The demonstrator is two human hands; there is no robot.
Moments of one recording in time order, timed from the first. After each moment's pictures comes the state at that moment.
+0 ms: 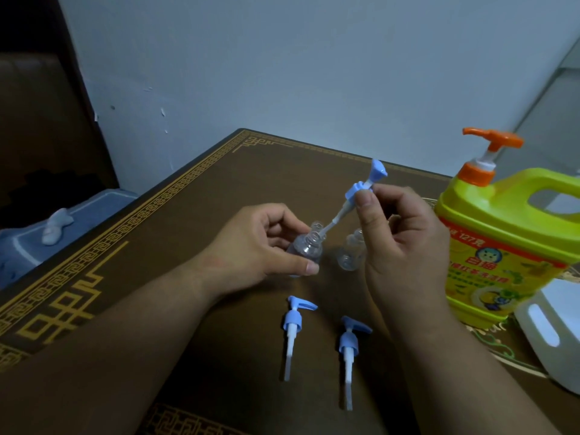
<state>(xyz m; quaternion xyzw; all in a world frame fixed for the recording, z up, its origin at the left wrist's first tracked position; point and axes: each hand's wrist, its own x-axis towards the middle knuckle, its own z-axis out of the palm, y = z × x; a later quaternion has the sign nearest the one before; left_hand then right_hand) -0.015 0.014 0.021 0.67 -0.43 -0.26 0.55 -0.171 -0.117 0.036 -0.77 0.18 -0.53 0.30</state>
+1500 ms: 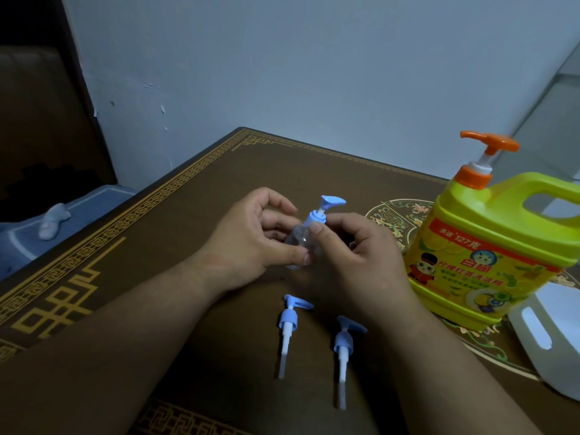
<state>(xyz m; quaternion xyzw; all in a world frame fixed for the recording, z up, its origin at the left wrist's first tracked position) -0.020 0.012 0.023 0.64 -0.38 -0.26 0.61 -0.160 -0.115 0.019 -0.83 0.19 -0.35 0.39</state>
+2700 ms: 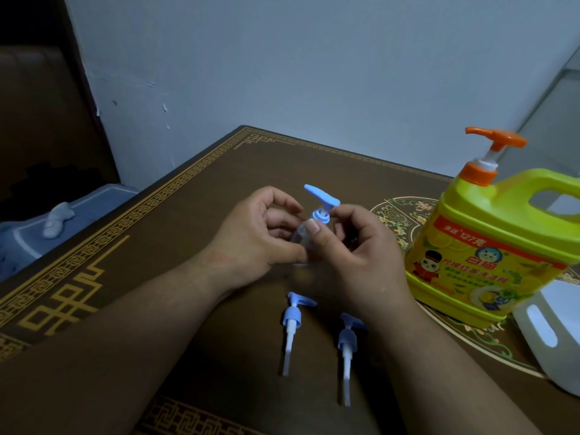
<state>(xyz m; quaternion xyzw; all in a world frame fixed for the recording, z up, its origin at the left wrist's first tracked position) -0.020 0.010 0.020 0.64 -0.38 -0.26 0.62 -0.156 -0.112 0.010 -0.79 0.15 -0.38 0.45</state>
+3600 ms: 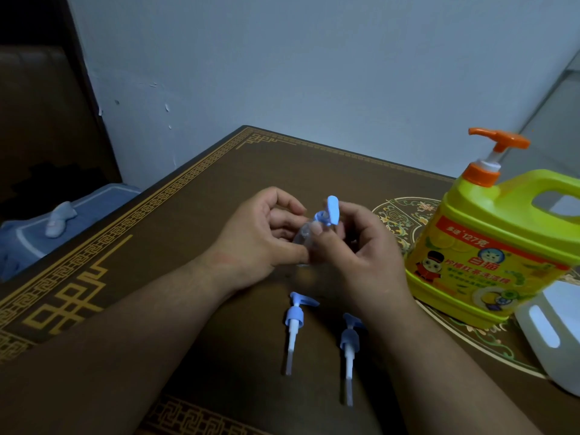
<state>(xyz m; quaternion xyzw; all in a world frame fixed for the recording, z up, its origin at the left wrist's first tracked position) -0.020 0.011 0.020 0.65 -0.38 -0.26 0.61 -0.157 -0.109 0.010 -0.78 0.15 -0.38 0.48</state>
